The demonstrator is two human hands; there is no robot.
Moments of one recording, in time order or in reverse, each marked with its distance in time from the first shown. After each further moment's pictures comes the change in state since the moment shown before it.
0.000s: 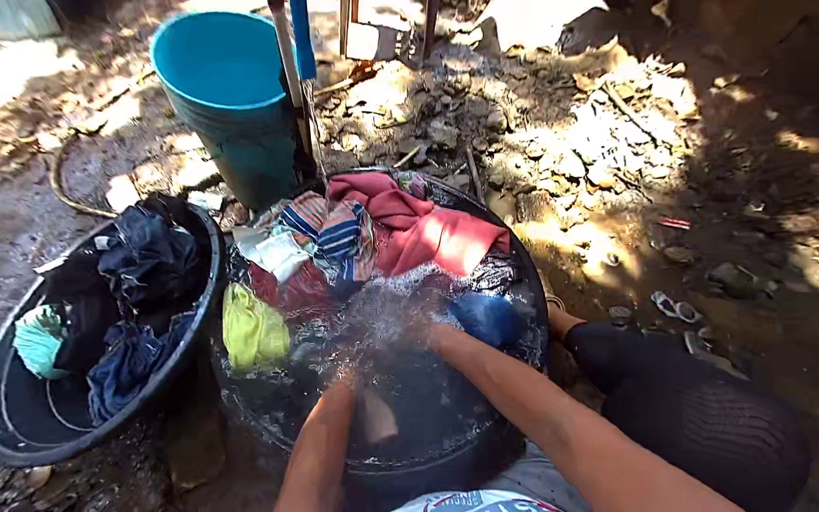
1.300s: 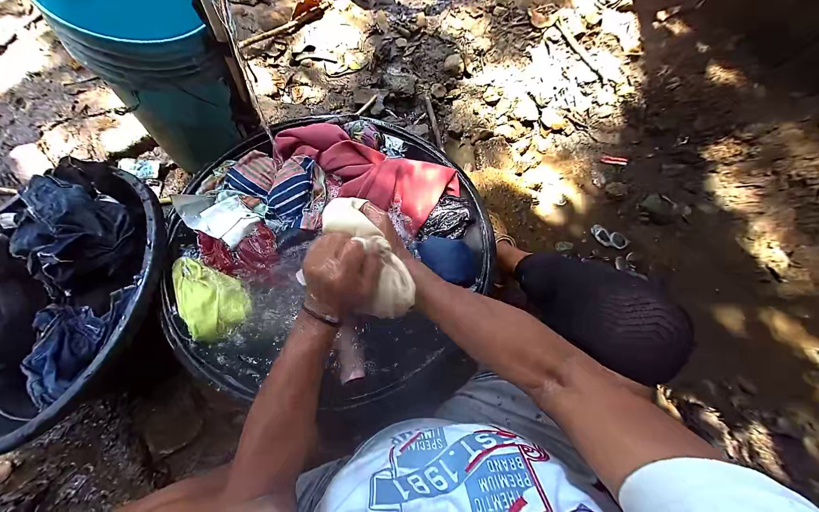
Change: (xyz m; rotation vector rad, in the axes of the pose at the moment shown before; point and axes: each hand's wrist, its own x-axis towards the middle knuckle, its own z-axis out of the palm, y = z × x) left_hand -0.040 0.091 -0.046 0.011 1.418 1.161; right_hand -0.051 -0.074 -0.045 0.917 0.836 -0.452
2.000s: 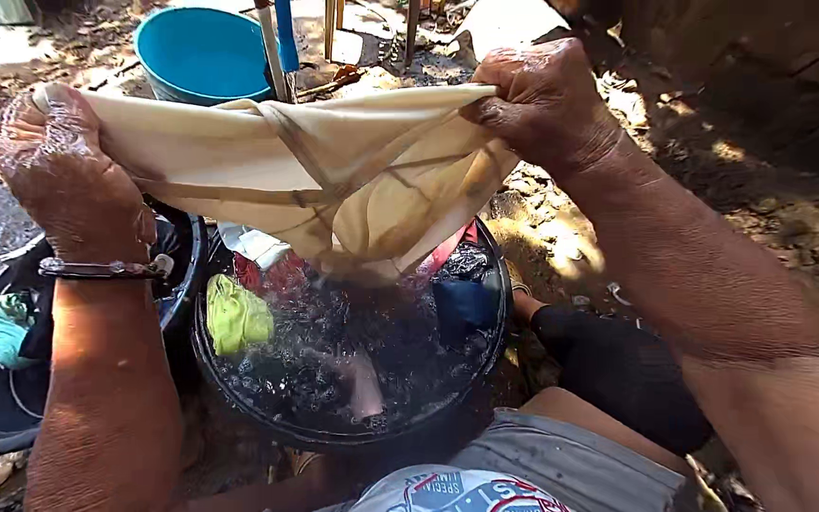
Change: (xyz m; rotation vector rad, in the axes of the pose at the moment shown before) left_hand 0.149 -0.121 -0.181 -0.347 0.446 -0.624; right_hand 0.108 -0.178 -0.126 -1.036 -0.173 -0.839
